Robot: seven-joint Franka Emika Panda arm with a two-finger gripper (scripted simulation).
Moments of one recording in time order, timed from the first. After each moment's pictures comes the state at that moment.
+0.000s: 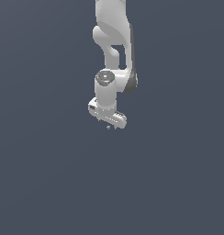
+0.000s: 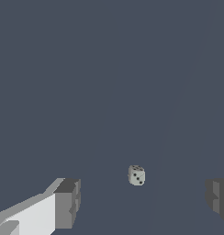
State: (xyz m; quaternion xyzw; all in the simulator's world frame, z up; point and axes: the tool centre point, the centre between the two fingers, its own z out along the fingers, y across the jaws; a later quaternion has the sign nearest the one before) arm -0.075 -0.024 0.078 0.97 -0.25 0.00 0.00
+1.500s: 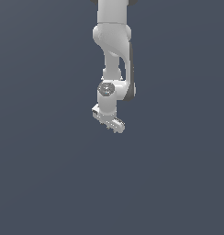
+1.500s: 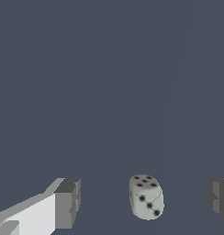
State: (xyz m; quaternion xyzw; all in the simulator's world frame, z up) arm -0.098 -0.022 0.011 0.95 -0.31 0.00 0.00
